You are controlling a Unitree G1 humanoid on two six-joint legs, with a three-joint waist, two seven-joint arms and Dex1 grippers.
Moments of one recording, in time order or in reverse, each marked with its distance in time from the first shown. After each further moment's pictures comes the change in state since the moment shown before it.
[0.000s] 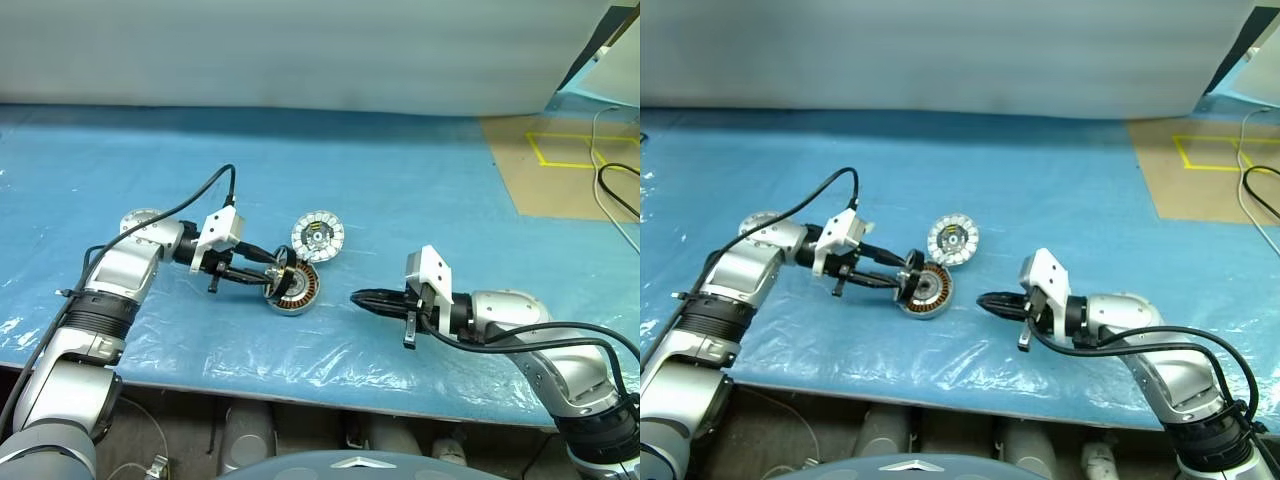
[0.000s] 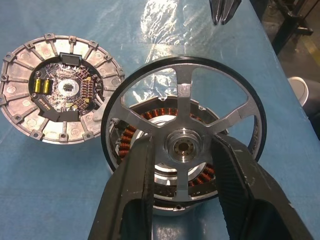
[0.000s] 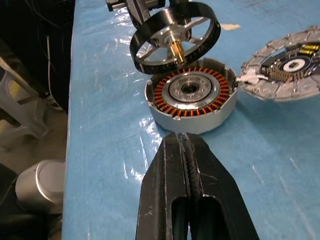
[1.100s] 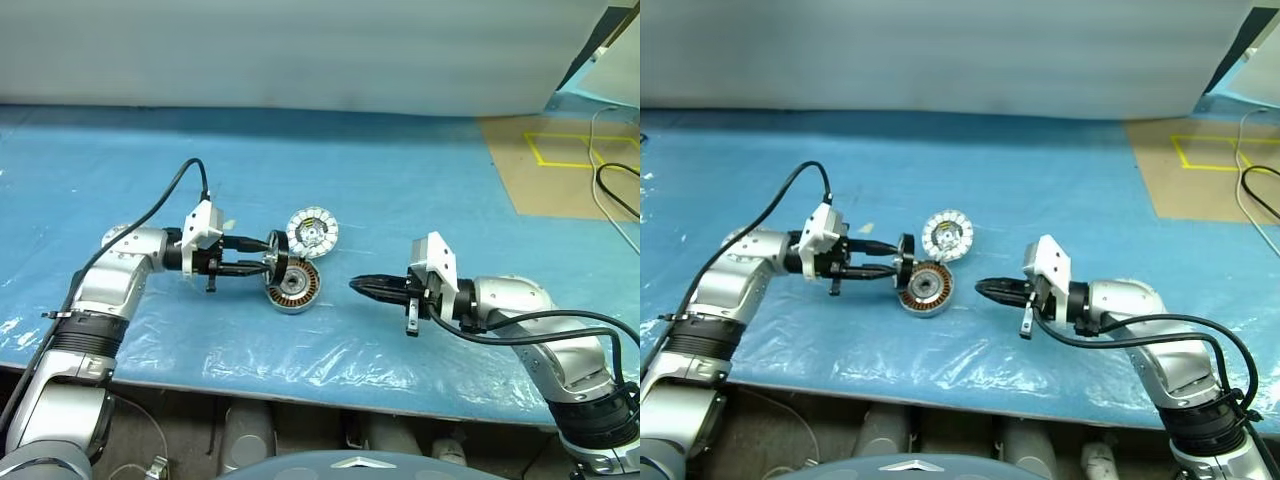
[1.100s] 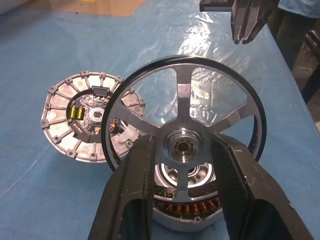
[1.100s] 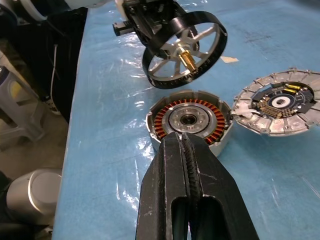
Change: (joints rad) left arm 0.107 -0.013 0.098 -0.072 -0.128 0.012 0.119; right arm -0.094 0.013 -0.030 0.003 0.012 -0.017 0.077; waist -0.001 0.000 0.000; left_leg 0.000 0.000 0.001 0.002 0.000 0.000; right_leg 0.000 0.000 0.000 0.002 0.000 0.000
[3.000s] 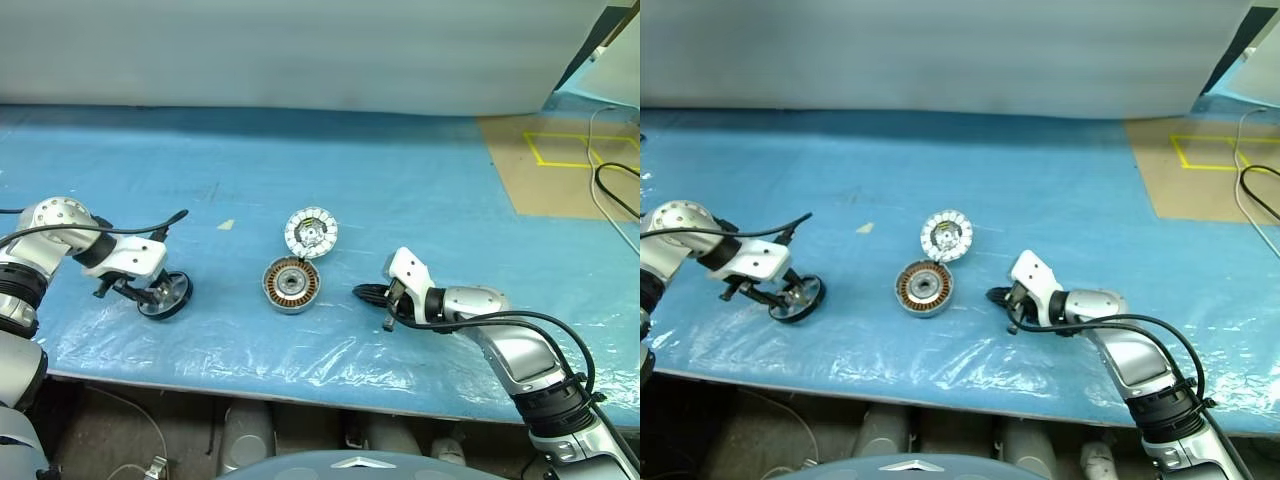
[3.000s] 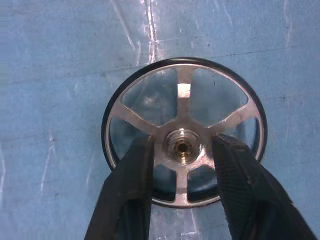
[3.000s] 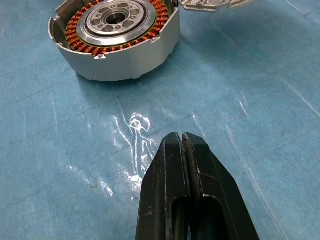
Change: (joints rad) left arm -0.318 0.374 -0.417 0.663 0.373 -0.703 -0.183; right arm -0.028 0.107 0.127 0.258 -0.311 -0.027 -0.098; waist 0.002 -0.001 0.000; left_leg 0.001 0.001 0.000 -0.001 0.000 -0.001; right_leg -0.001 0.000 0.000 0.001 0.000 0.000
